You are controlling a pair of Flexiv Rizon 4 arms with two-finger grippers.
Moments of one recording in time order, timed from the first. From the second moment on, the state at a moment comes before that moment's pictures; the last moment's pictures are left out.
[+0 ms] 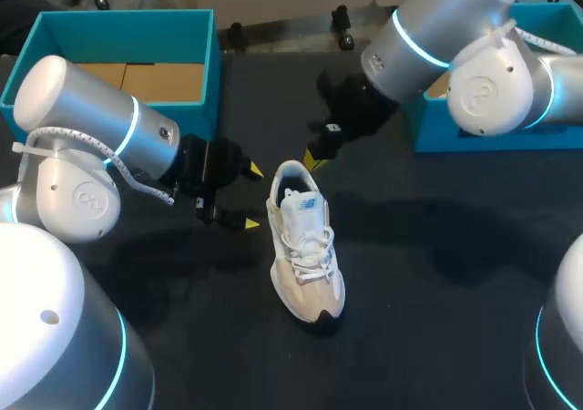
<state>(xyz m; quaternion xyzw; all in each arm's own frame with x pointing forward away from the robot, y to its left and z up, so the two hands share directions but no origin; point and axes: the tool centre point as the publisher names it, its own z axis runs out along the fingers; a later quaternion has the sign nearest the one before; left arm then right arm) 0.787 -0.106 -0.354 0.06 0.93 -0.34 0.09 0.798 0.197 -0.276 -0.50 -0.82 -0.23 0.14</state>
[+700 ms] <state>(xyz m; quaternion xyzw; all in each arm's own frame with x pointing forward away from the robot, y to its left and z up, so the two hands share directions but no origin) 0.807 -0.080 -0.307 0.12 0.92 -0.35 0.10 0.792 0.202 -0.294 -0.58 -0.79 -0.18 0.08</state>
